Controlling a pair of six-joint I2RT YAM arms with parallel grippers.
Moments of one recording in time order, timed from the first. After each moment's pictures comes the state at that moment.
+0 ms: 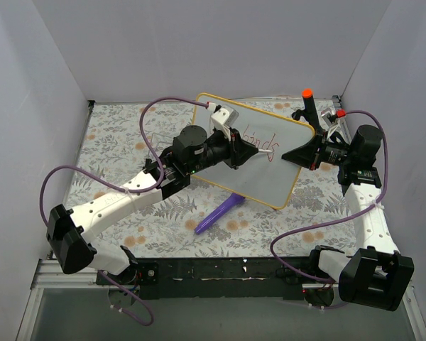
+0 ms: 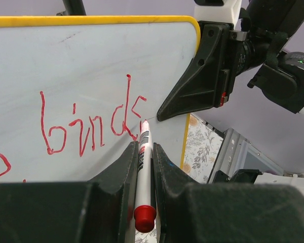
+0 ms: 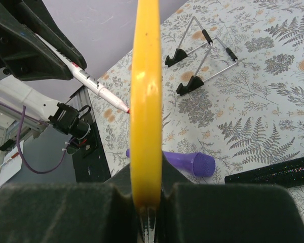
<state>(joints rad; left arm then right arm) -0.92 1.38 1.26 0.08 0.14 -0.37 -0.16 1.08 0.85 0.05 -1.37 0.36</state>
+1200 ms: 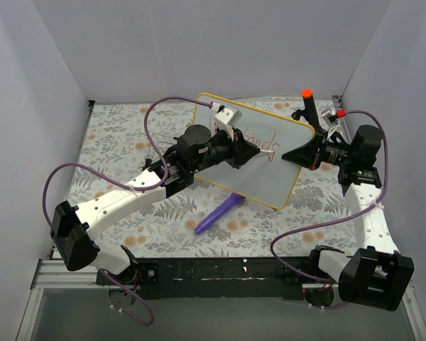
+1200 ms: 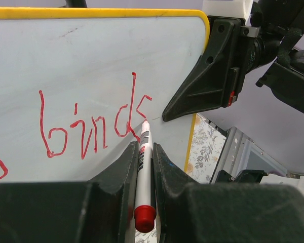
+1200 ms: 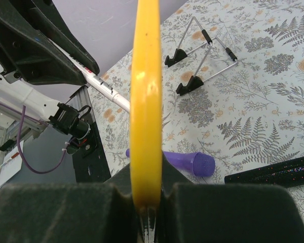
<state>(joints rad) -0.91 1.42 1.27 0.08 0.14 -0.37 -0.16 1.08 0.85 0.05 -1.37 0.36</state>
